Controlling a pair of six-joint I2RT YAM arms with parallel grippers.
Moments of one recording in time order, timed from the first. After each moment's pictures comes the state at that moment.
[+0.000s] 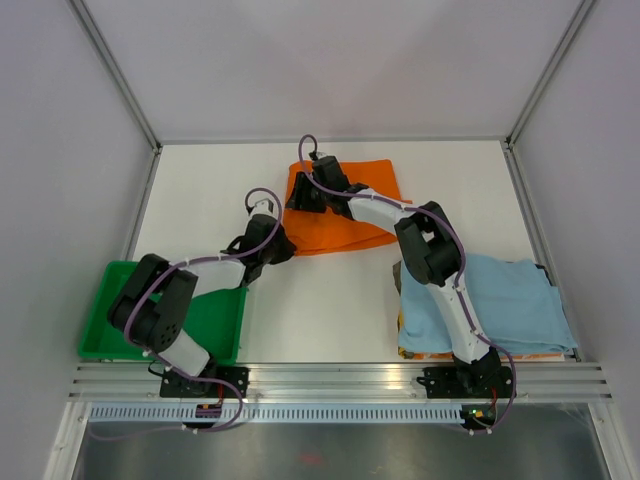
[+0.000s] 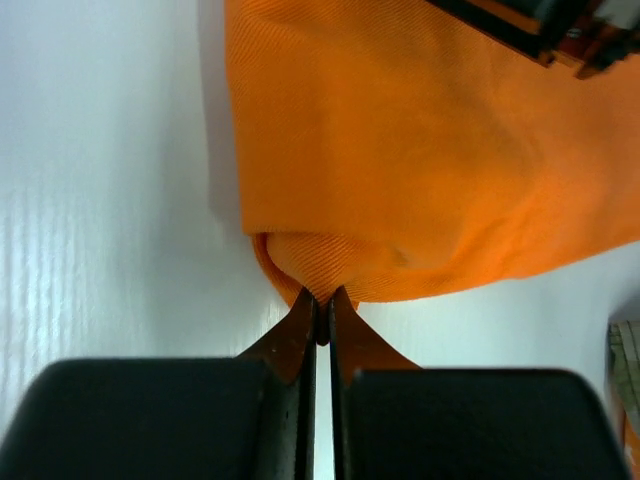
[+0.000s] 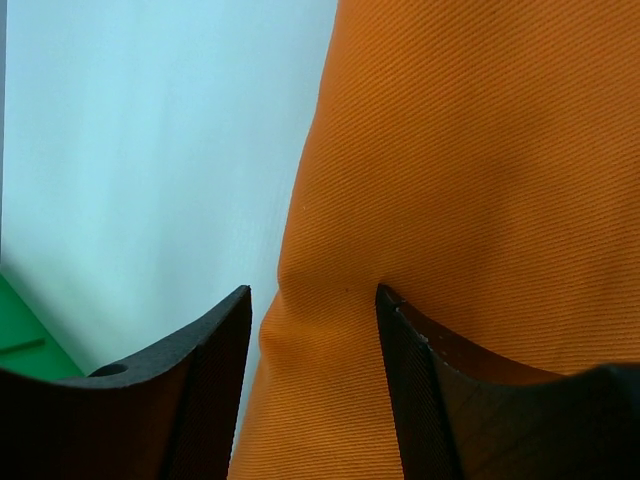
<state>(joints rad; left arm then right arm) -0.49 1.62 0.68 0.27 -0.07 -0.69 0.62 2.36 1.82 -0.08 -0.16 0.63</state>
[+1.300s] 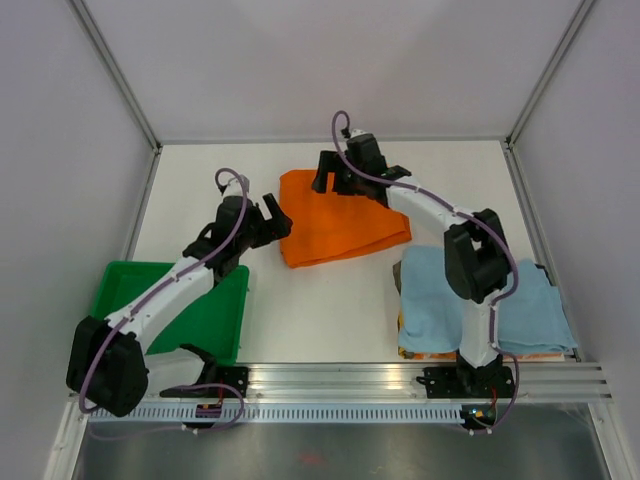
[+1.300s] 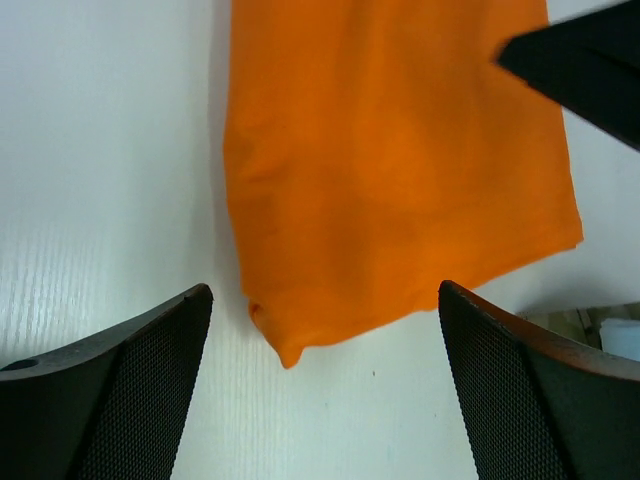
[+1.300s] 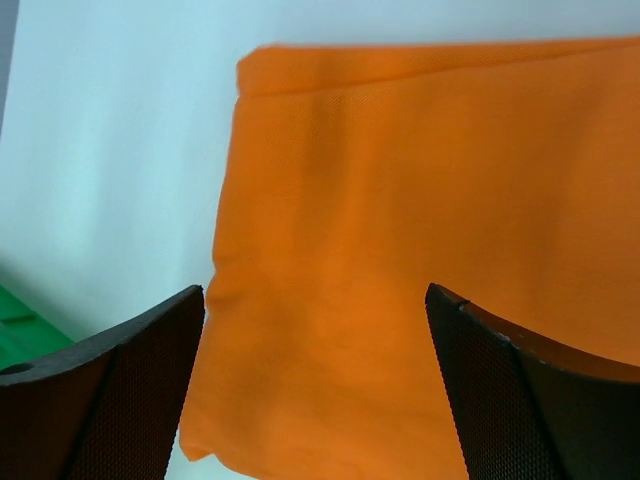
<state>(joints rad) -0.46 1.19 0.78 -0.14 -0.14 -0.65 0.54 2.04 1.65 -0.23 -0.10 0.50</state>
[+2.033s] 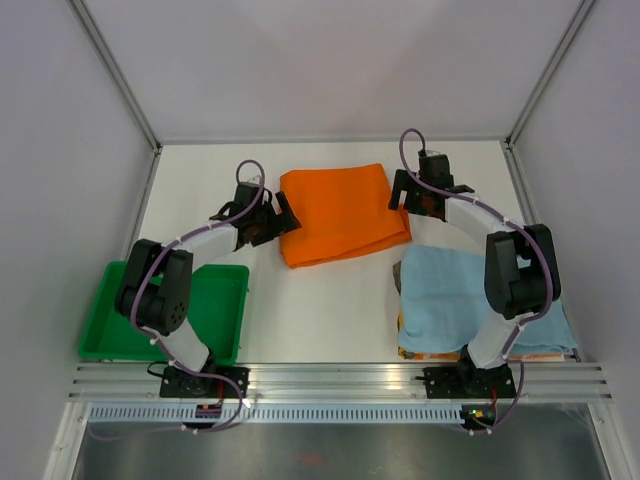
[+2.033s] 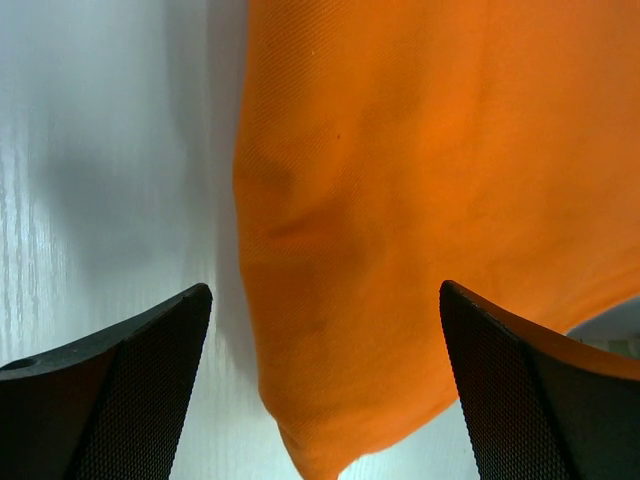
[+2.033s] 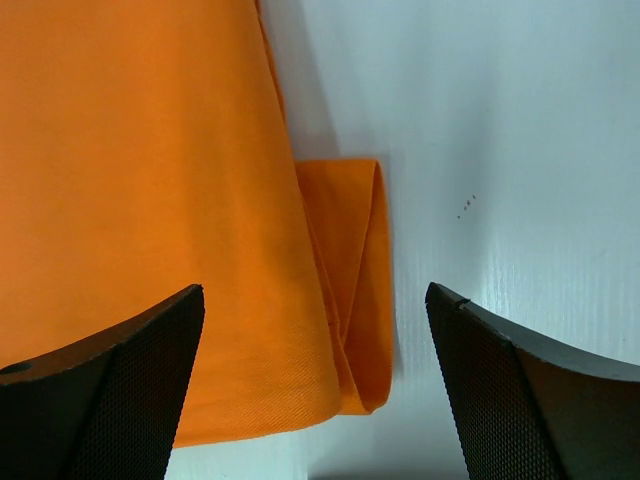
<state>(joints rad) -0.33 1.67 0.96 -0.08 0.11 -0.65 0.20 1.78 1.23 -0.24 0.01 0.36</state>
